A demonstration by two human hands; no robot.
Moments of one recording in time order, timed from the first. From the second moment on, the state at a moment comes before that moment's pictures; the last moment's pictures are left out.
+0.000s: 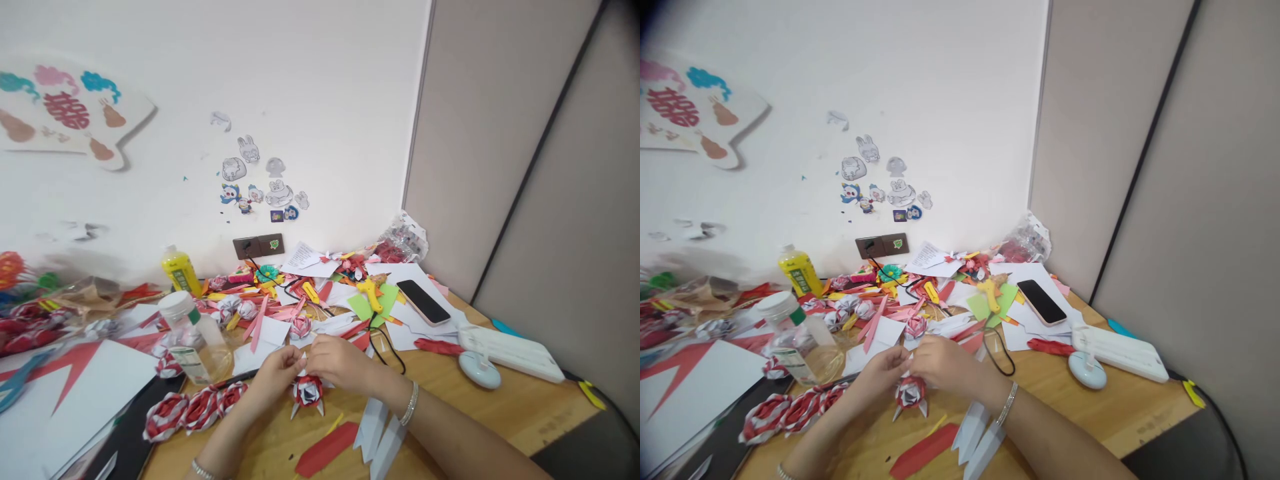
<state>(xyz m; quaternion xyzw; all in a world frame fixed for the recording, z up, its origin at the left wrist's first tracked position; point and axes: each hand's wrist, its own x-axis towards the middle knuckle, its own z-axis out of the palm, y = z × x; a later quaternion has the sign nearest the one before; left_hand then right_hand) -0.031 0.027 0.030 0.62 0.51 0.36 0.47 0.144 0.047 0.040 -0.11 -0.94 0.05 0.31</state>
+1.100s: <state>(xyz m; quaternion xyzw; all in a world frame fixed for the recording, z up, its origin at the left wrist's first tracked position) -0.027 0.022 0.034 0.59 0.55 0.42 0.42 0.134 0.031 0.037 -0.23 -0.86 0.24 0.38</state>
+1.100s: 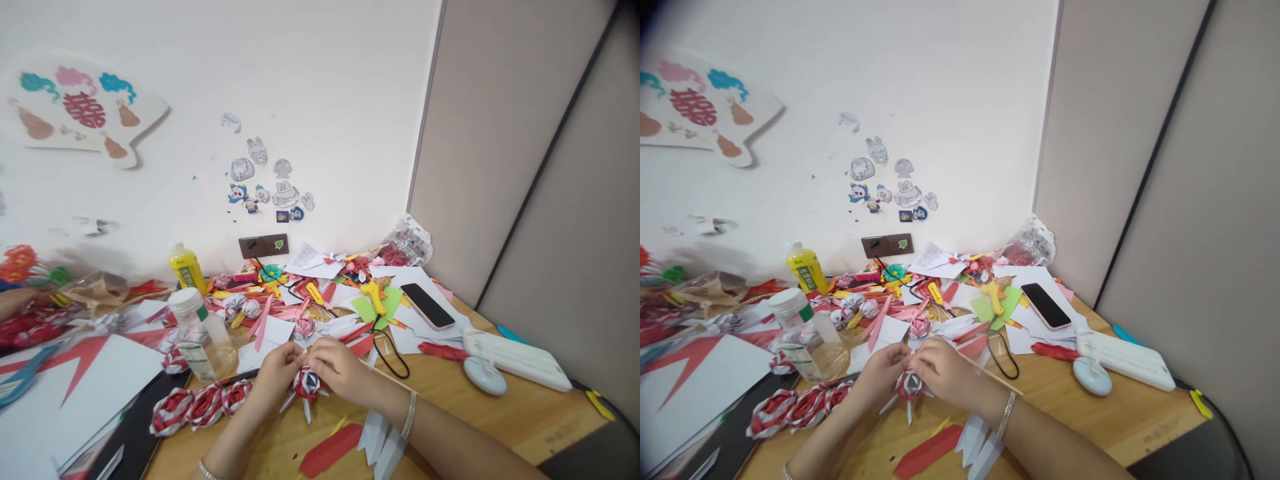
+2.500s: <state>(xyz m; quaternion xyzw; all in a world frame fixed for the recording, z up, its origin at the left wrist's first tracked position) -0.023 0.019 0.032 0.61 0.61 0.45 0.24 0.130 0.027 0.025 -0.35 -0.73 0.35 0.47</state>
